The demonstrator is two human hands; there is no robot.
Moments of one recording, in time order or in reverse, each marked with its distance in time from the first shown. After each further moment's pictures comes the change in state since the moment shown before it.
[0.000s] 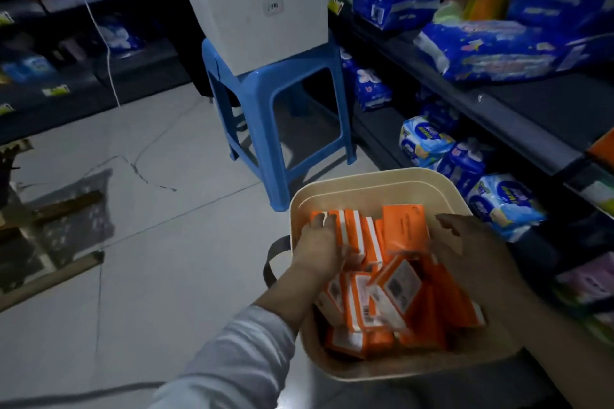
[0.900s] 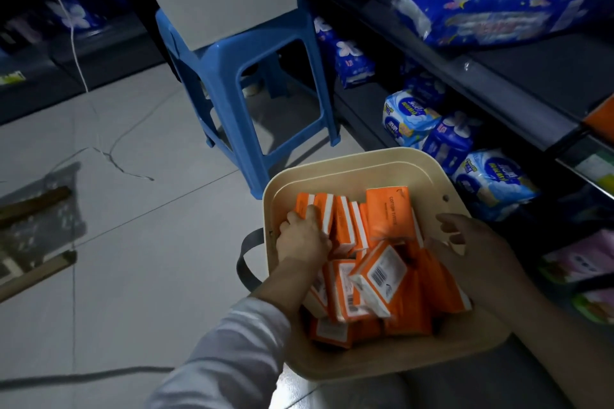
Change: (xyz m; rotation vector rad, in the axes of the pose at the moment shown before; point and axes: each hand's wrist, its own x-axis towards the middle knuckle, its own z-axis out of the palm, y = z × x) left_hand 0.031 0.003 0.040 0.080 0.036 -0.212; right_hand -0.001 0.029 0.001 0.101 -0.071 0.169
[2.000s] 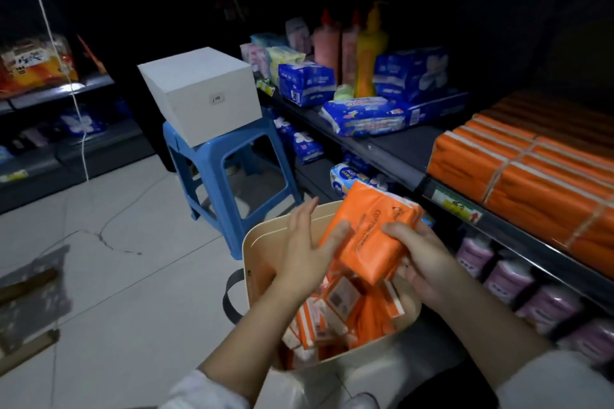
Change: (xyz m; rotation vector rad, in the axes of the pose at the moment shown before) left_hand -0.174 0.079 -0.124 -0.862 0.093 0.492; right_hand -0.086 -0.040 -0.079 1.329 -0.032 0.195
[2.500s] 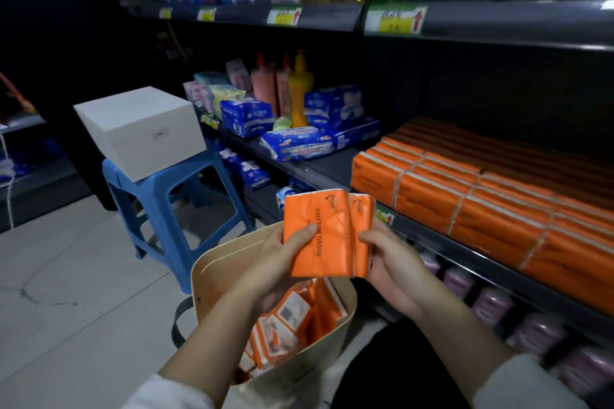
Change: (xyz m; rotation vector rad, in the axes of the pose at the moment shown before) left_hand -0.025 0.057 0.026 -0.603 -0.334 -0.316; right_hand -0.067 -0.032 -0.042 0.084 -0.202 -0.159
